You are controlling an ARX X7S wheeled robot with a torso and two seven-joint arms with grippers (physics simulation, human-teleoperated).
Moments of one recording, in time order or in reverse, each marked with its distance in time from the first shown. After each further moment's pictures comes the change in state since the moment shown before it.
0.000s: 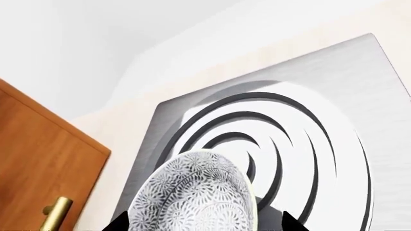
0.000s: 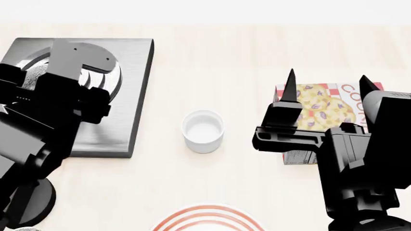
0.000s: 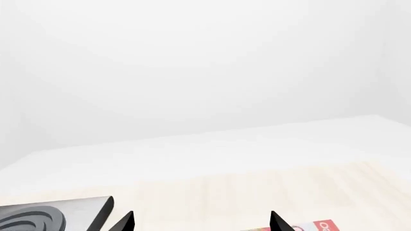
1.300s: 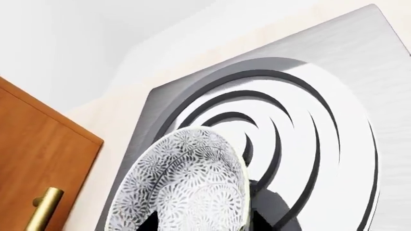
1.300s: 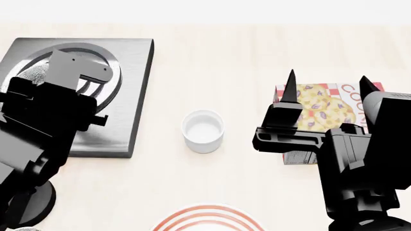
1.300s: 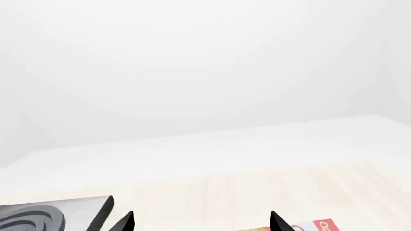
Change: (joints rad) left arm 0.021 -0.009 0.014 -0.035 0.001 0.022 0.039; right arm -0.006 0.018 -0.012 0.007 0.021 -0.022 0.018
